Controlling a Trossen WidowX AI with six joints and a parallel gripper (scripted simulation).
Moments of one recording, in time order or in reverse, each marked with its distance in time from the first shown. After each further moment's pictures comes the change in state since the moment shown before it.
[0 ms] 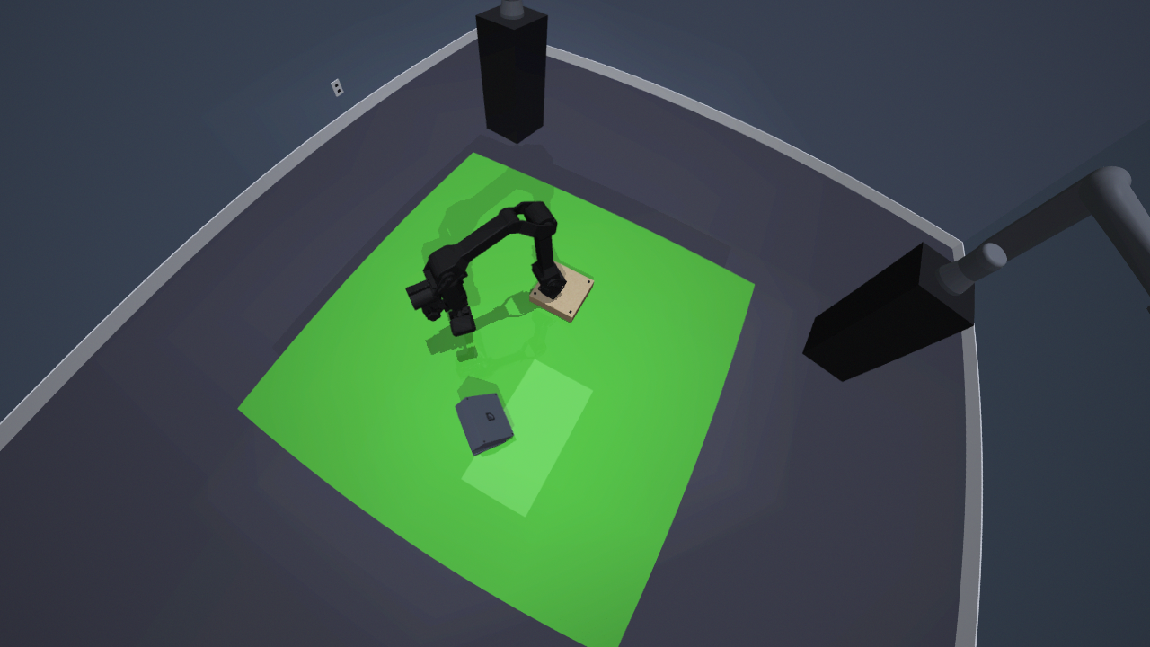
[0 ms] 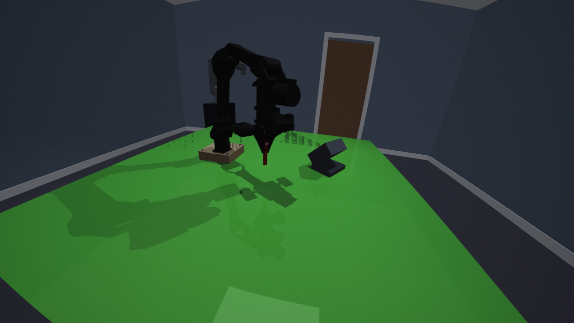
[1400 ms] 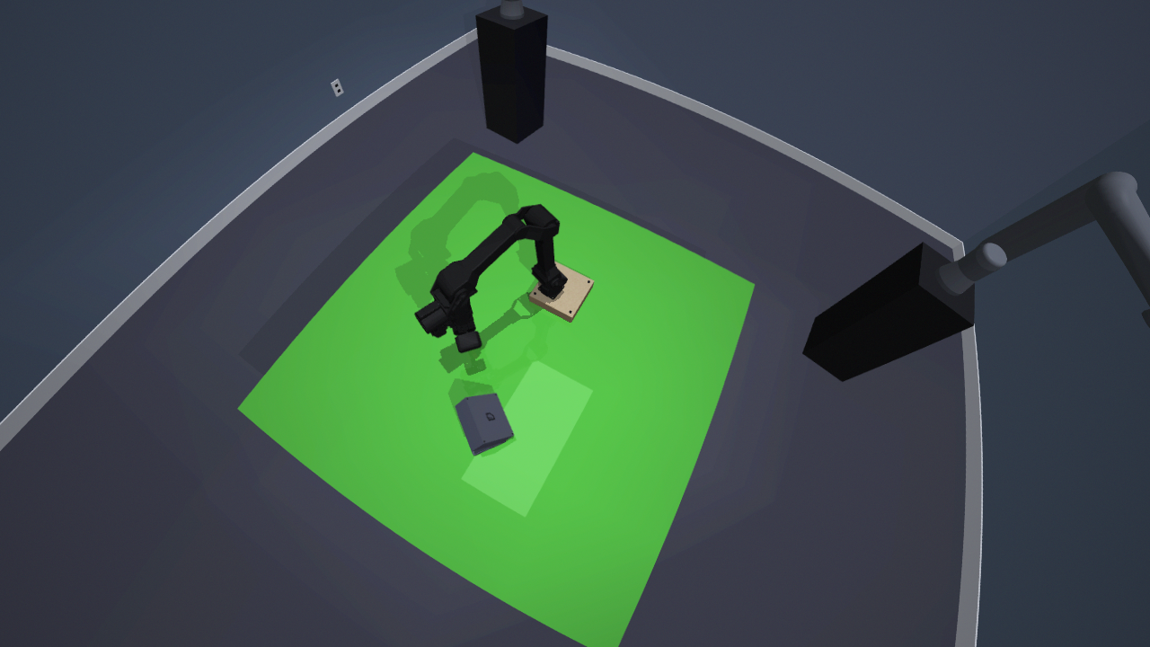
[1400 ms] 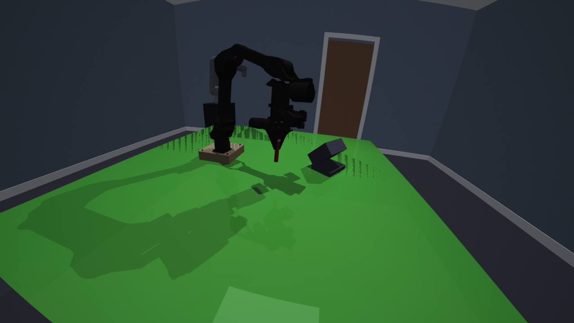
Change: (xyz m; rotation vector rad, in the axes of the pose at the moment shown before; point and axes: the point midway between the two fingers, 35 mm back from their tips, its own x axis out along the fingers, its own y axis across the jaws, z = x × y) arm -0.007 0.044 0.003 -0.037 -0.089 -0.089
